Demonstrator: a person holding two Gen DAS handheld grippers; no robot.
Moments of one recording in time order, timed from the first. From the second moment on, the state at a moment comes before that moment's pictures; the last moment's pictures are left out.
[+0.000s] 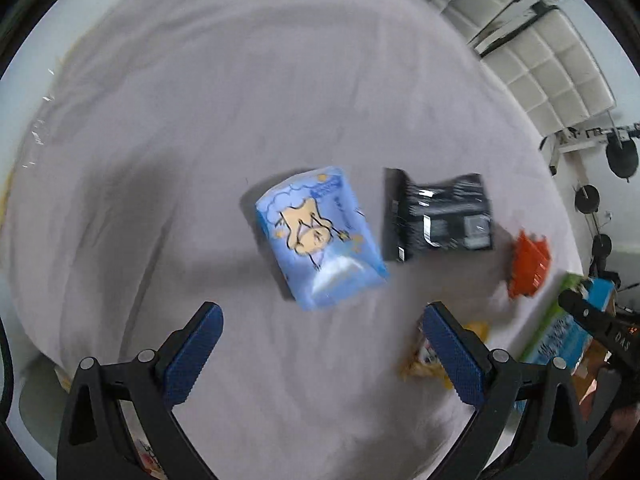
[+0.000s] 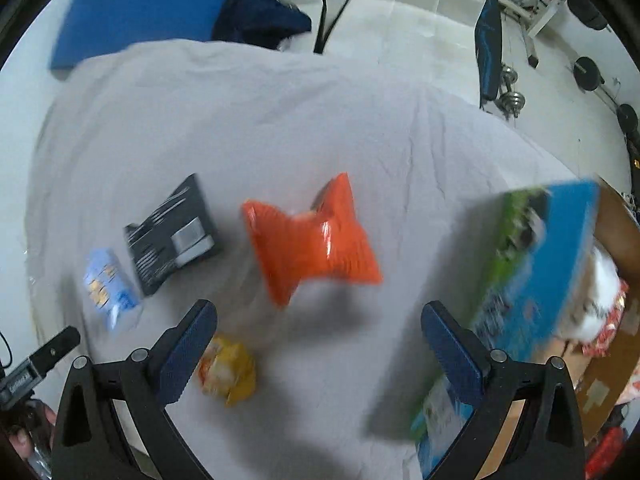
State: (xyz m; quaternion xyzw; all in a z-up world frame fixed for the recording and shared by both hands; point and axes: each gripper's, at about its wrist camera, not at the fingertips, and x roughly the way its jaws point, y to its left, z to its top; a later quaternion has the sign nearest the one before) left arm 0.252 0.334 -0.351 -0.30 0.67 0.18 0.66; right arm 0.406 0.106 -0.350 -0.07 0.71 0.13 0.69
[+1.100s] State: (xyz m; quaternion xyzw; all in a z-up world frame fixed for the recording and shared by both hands) left arm 0.267 0.338 -0.408 -0.22 0.69 0.20 0.66; right arm 0.446 0.139 -0.446 -0.11 0.76 0.13 0.62
